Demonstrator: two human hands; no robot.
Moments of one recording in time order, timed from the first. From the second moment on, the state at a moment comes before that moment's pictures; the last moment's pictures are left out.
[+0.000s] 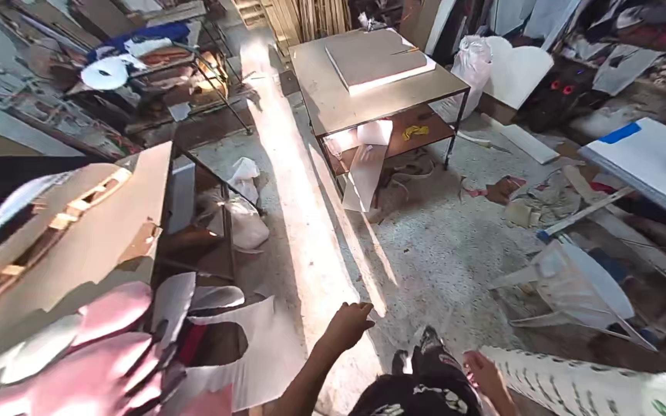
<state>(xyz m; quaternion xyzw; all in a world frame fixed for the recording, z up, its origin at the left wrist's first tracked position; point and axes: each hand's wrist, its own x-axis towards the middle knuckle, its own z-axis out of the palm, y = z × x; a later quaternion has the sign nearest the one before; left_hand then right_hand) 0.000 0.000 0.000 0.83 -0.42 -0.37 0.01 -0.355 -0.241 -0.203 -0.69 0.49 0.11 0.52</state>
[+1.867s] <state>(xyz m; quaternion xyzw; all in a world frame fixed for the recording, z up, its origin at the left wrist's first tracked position) 0.803 -1.494 0.002 0.86 -0.23 -0.32 0.33 0.466 -1.833 -0.214 -0.72 0.48 0.20 0.46</state>
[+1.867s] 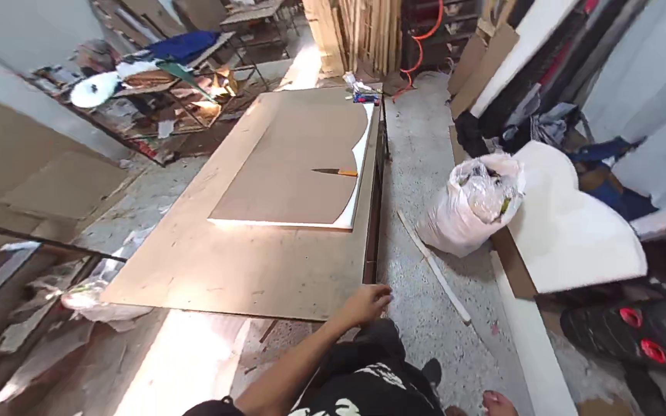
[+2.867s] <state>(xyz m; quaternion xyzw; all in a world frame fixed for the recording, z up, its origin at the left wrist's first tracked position) 1.190 -1.482 -0.099 0.54 0.71 0.17 0.42 1.800 -1.798 -0.072 -0.93 -0.15 0.12 0.30</state>
